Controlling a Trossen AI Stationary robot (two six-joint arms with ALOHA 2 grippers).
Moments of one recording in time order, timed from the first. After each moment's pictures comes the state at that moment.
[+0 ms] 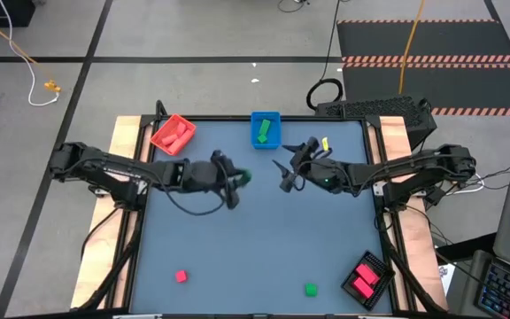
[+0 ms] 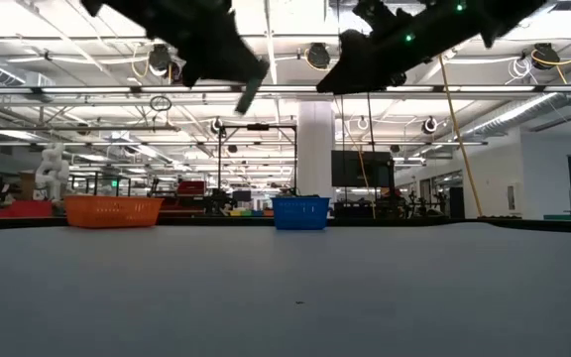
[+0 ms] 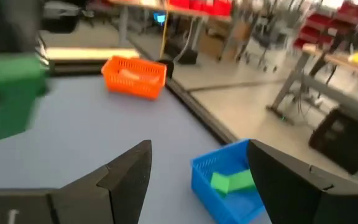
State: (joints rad) left arm -0.05 1.35 0.88 0.02 -0.33 -0.25; right arm 0.02 1.35 0.71 0.37 0.63 -0.06
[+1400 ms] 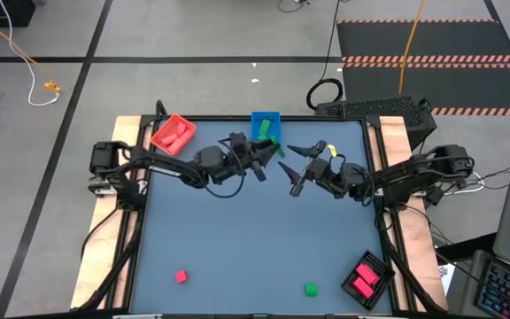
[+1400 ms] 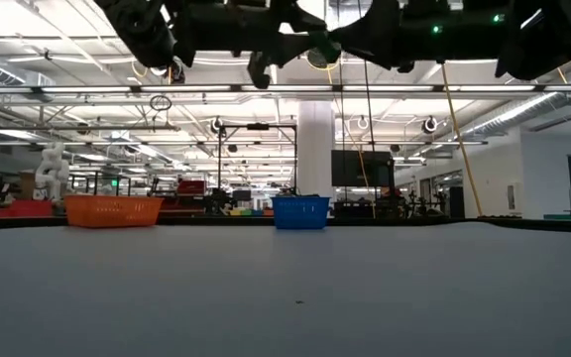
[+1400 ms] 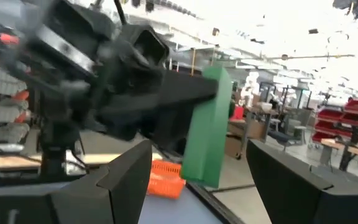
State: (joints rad) left arm 0.08 1.73 0.95 1.06 -0.31 -0.35; right arm 0.04 1.38 0.45 1.20 0.50 -0.28
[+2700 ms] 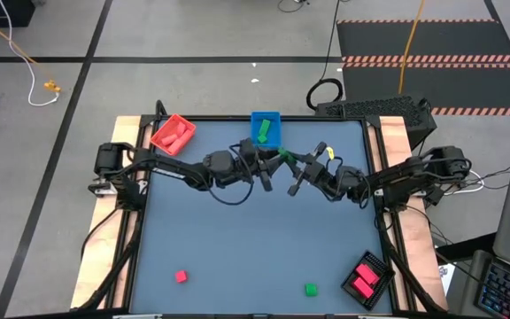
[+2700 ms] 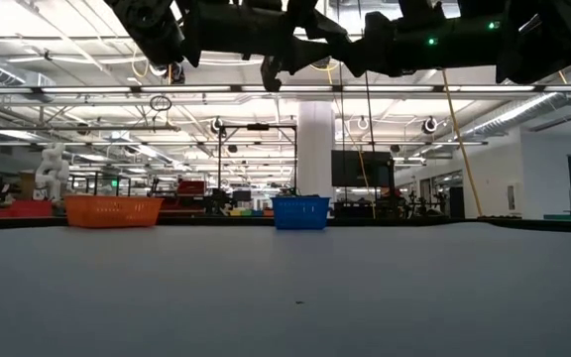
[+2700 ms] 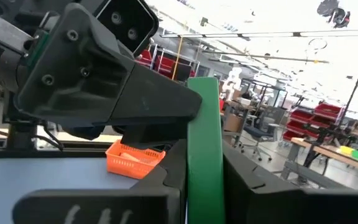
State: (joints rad) left arm 0.04 1.77 1.01 0.93 -0.27 -0.28; right arm 0.03 1.42 0.45 1.19 0.59 -0.38
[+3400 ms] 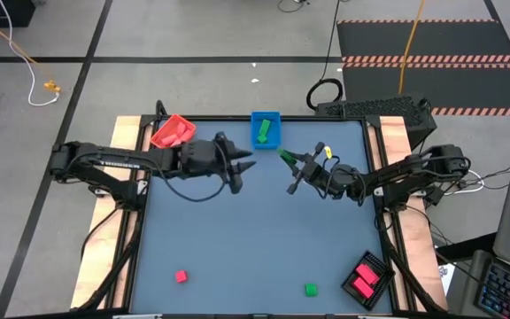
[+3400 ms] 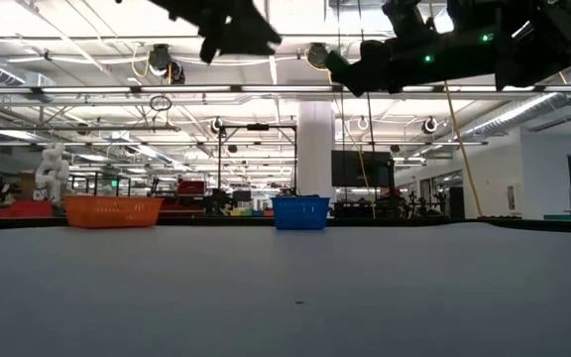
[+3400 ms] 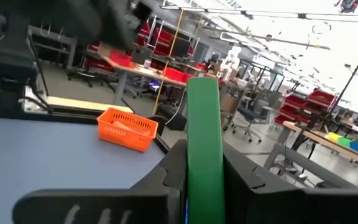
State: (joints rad) left arm 0.05 1.34 1.01 -0.01 -0.25 -0.14; right arm 0.02 1.43 0.45 1.09 0.60 -0.39
